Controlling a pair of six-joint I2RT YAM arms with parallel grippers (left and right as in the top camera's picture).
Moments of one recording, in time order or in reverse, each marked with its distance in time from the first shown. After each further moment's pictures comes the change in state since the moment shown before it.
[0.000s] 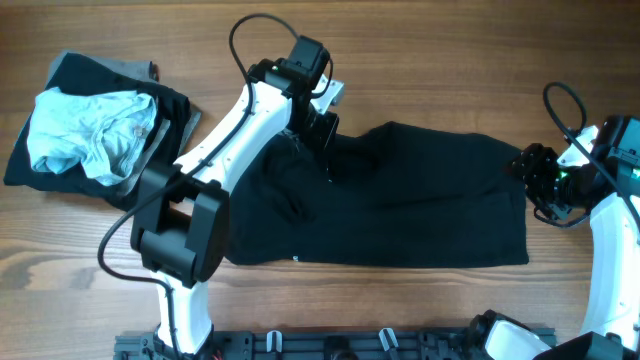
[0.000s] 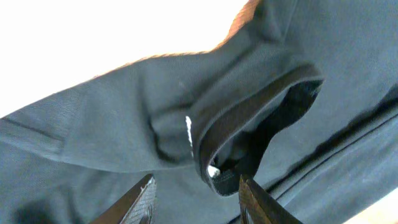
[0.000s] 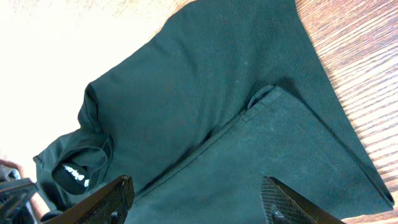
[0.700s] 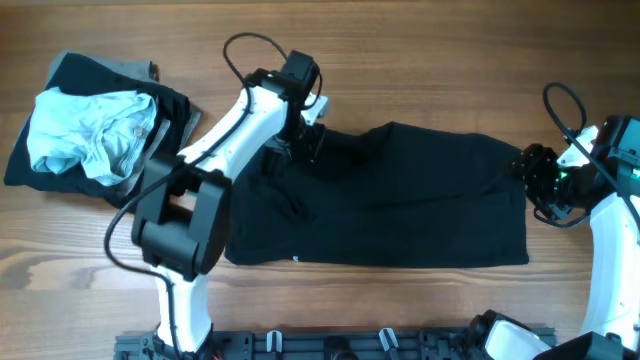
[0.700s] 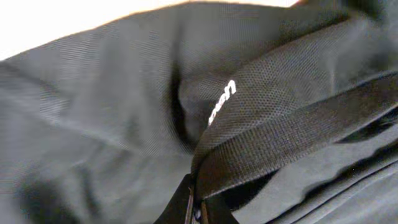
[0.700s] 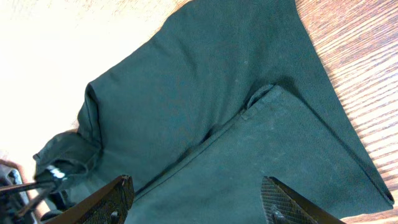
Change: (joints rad) left arm 0.035 0.015 -0.065 0.002 -0.078 -0.037; right arm 0.000 0.000 0.000 -0.002 0.000 0.000
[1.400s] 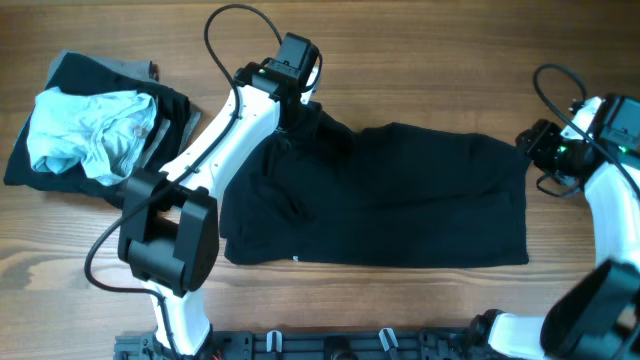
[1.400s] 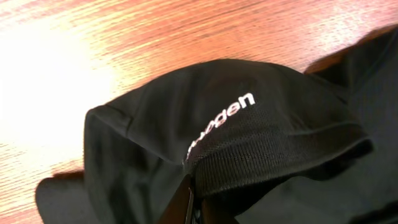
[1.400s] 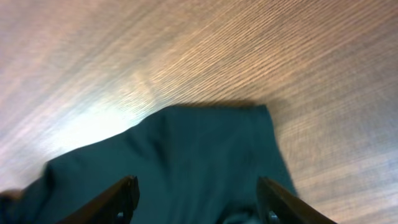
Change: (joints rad) left arm -0.006 -0.078 0.013 0.091 -0.167 -0.060; right arm -0.001 0.247 0.000 0.408 0.101 -0.099
